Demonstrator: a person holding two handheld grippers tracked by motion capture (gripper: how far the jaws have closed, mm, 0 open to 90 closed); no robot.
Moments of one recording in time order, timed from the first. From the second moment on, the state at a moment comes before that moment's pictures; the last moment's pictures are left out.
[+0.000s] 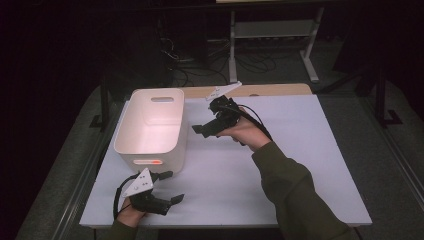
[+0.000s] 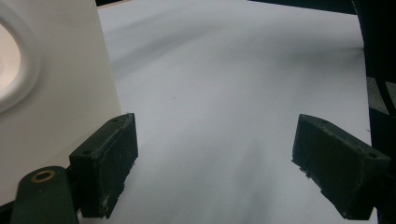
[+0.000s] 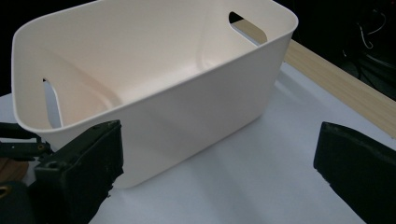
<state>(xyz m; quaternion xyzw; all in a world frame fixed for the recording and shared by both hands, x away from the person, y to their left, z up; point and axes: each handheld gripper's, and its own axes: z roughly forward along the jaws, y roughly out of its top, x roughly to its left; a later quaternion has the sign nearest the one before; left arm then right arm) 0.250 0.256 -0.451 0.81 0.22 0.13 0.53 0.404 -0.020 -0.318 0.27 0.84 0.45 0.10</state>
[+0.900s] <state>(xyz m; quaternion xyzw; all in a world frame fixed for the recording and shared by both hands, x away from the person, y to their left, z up) 0.250 0.256 -0.451 0.81 0.22 0.13 0.53 0.381 -0.056 -0.358 0.28 0.84 0.45 0.11</state>
